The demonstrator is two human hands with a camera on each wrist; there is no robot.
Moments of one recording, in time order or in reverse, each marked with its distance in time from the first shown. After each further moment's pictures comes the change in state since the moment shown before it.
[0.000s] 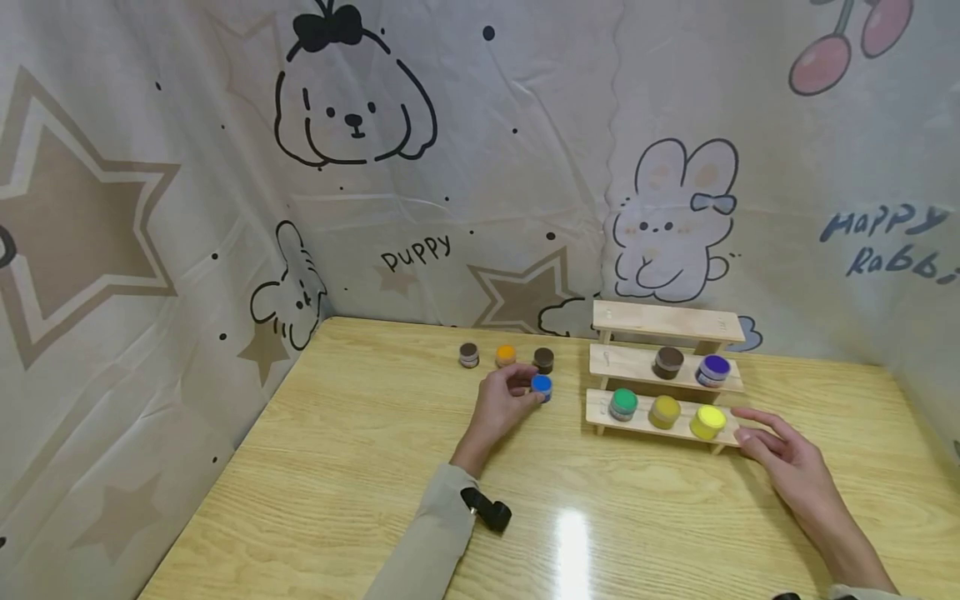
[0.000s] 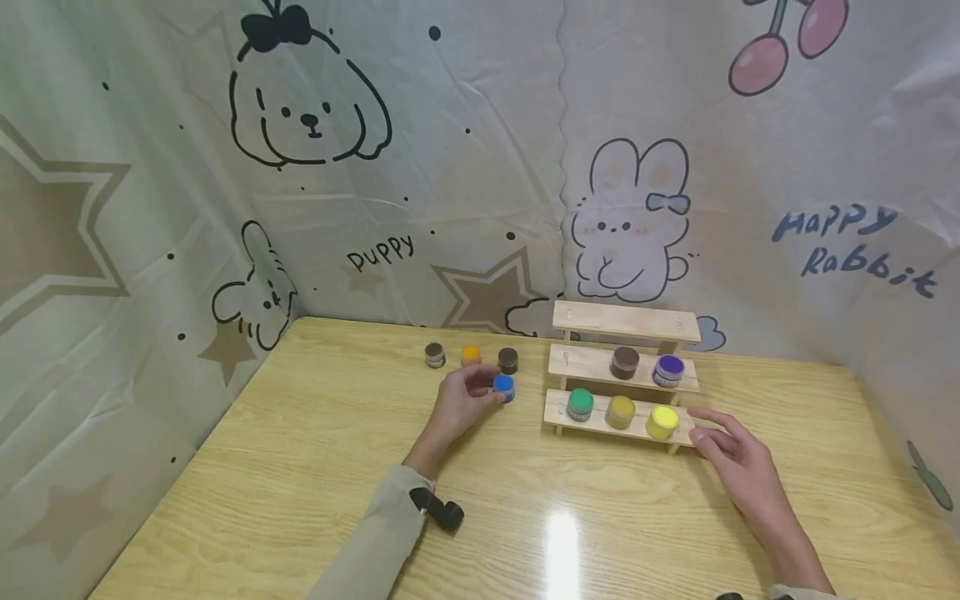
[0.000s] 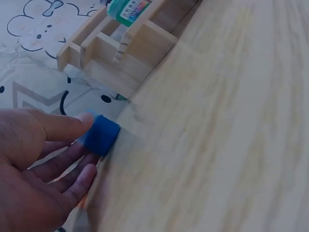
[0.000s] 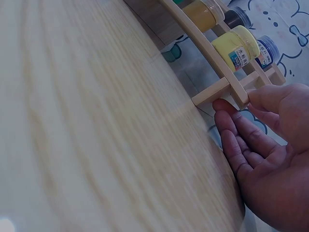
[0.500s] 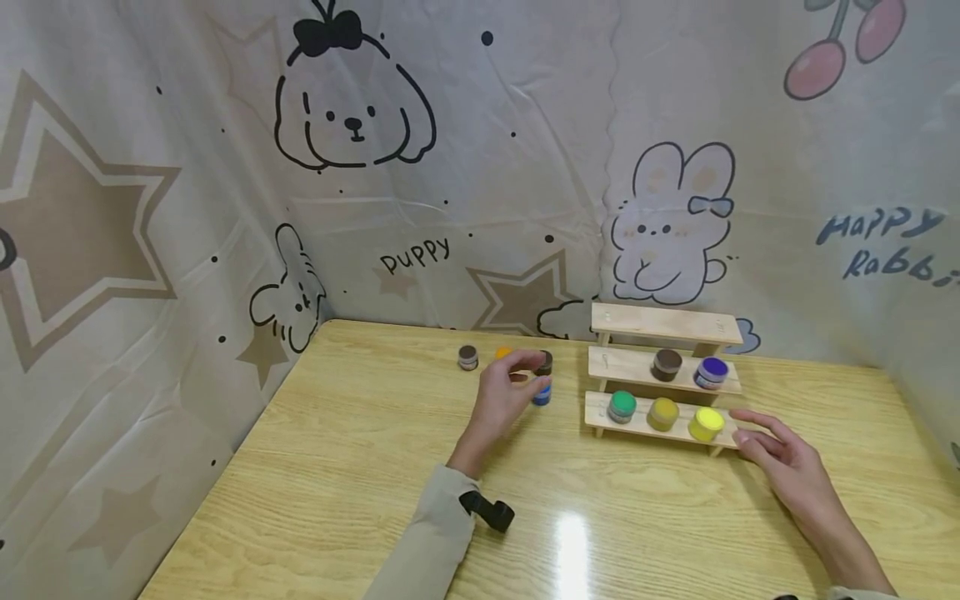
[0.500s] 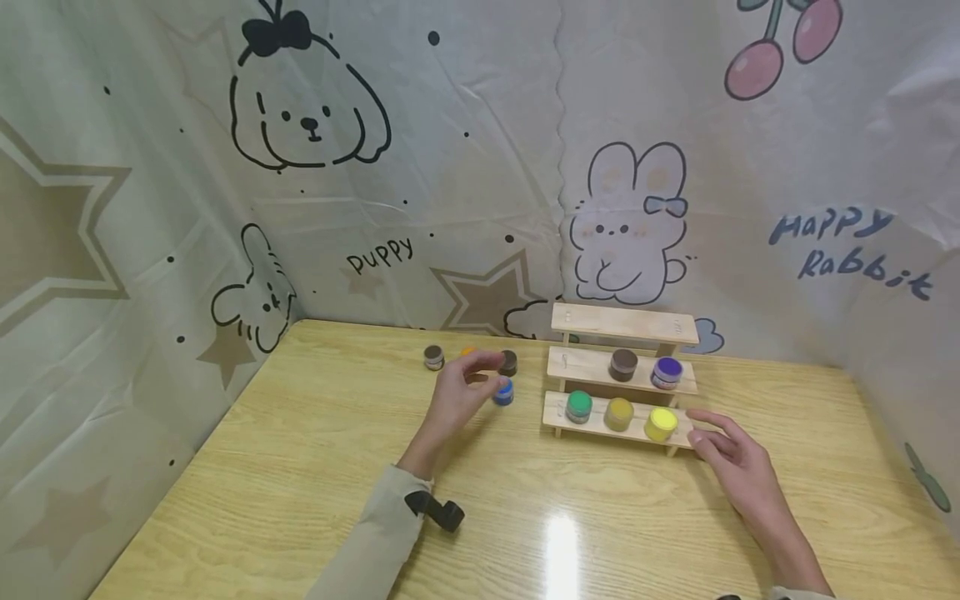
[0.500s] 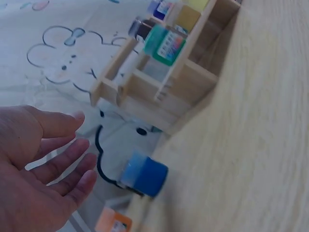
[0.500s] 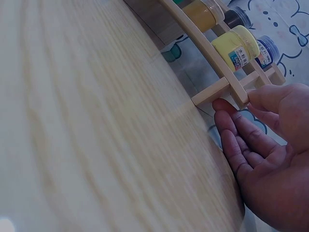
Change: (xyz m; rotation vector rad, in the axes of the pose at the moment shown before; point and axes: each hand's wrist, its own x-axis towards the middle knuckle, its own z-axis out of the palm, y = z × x) left_hand -0.003 0.038 -0.005 -0.058 0.031 0.164; right_hand 0.000 0.001 0.002 -0.019 0.019 0.011
